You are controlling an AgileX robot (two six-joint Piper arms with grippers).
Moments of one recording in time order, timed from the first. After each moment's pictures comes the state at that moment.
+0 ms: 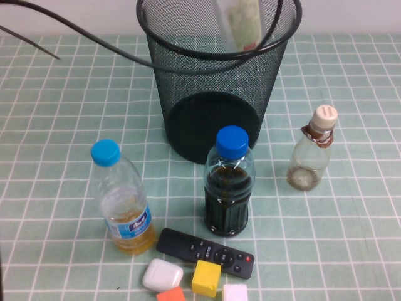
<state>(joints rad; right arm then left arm) -0.05 -0.01 0.03 -0.01 0.37 -0.05 -0.38 1.97 -2.27 -0.84 1.00 0.93</state>
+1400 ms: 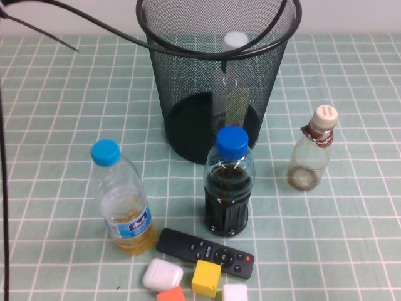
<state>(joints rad) -0.05 0.11 -0.24 0.57 0.37 -0.04 -0.38 2.09 -2.47 -0.76 1.12 0.70</state>
